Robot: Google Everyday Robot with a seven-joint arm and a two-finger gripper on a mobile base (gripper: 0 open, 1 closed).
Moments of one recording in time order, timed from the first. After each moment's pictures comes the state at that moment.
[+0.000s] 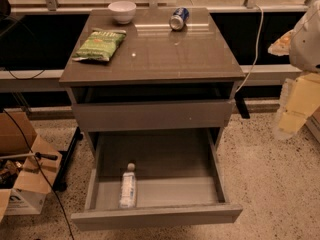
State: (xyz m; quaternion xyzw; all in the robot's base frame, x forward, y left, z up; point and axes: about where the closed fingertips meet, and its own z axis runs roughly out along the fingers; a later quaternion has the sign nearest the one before) arm 0.438 -0.217 0.976 -0.60 0.78 -0.03 0.16
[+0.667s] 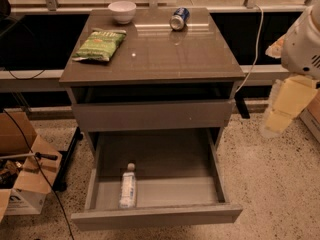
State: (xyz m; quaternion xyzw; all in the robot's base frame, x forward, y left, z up) arm 0.447 -0.209 0.969 -0.58 0.80 -0.03 0.17
